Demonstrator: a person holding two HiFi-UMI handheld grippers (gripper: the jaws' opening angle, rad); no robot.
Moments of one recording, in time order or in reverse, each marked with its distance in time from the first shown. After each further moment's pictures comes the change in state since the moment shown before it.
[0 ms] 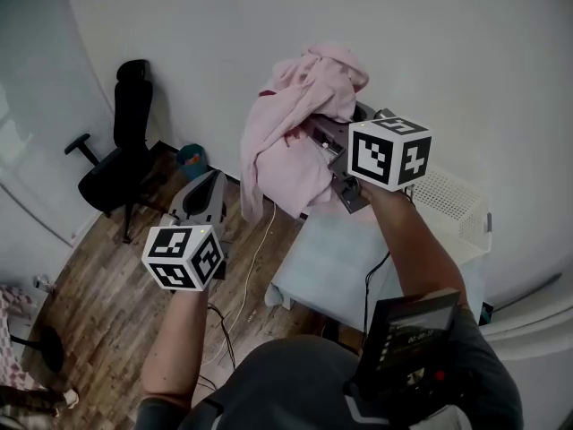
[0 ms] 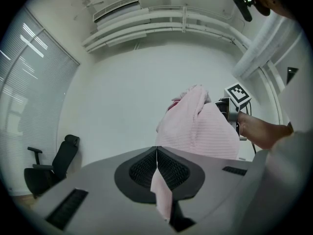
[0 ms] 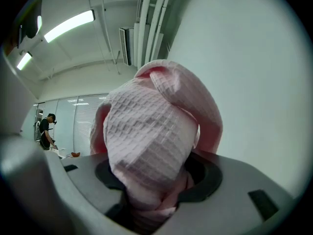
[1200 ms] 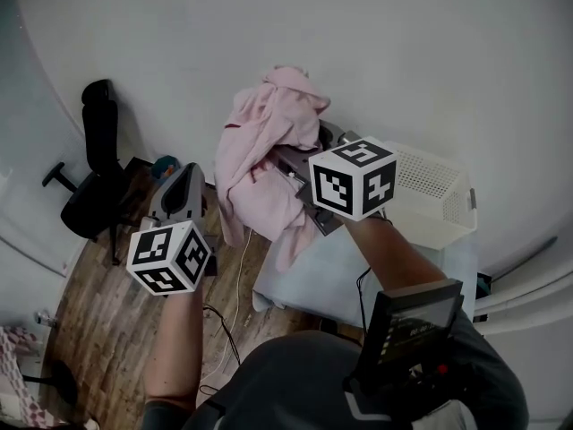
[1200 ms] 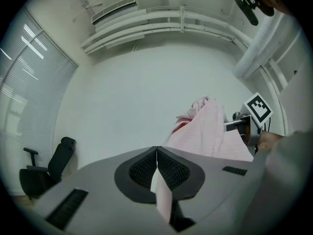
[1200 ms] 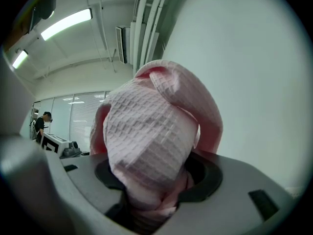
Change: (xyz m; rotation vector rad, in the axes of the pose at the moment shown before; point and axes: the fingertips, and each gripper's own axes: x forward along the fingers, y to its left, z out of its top) left arm 0.013 0.036 0.052 -0.038 -0.055 -0.006; right arm 0.020 0.042 -0.012 -0.021 0.042 -0.063
